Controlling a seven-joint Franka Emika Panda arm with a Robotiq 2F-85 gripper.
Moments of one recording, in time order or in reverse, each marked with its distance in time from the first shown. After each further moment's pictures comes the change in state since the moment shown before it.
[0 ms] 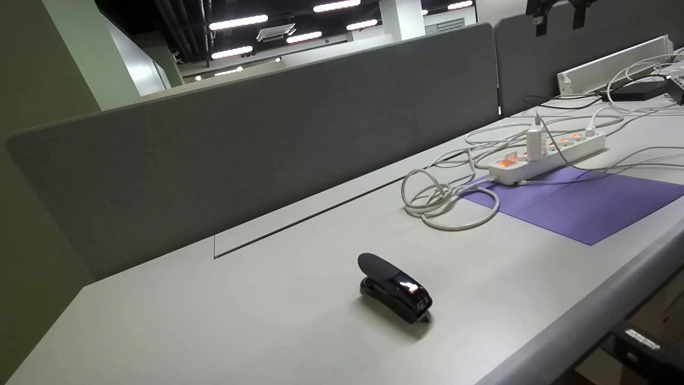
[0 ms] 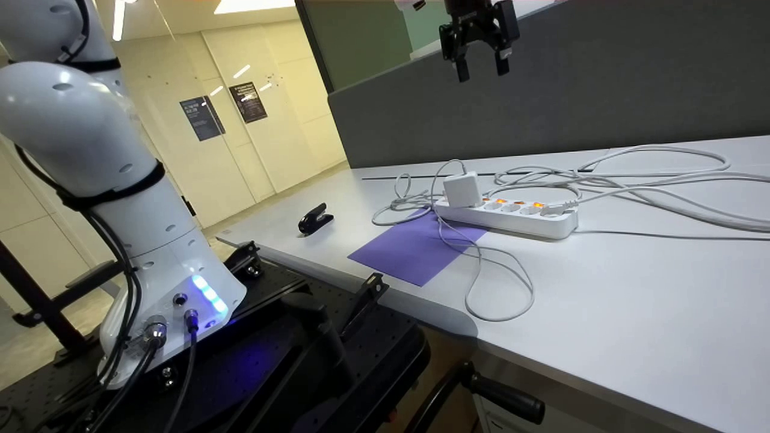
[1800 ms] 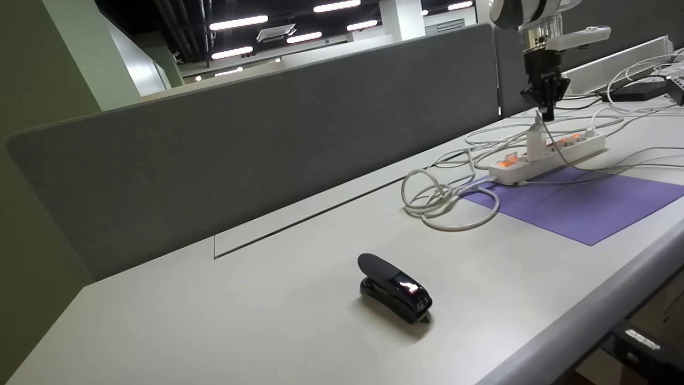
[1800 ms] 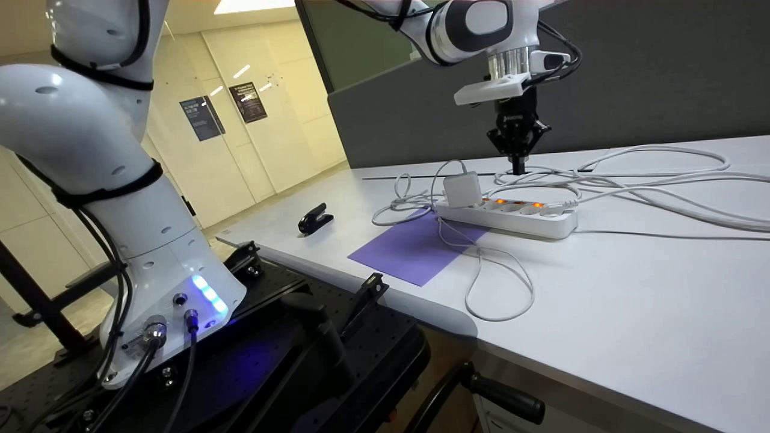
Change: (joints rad) arm -0.110 0.500 0.140 0.305 -0.059 0.042 0.002
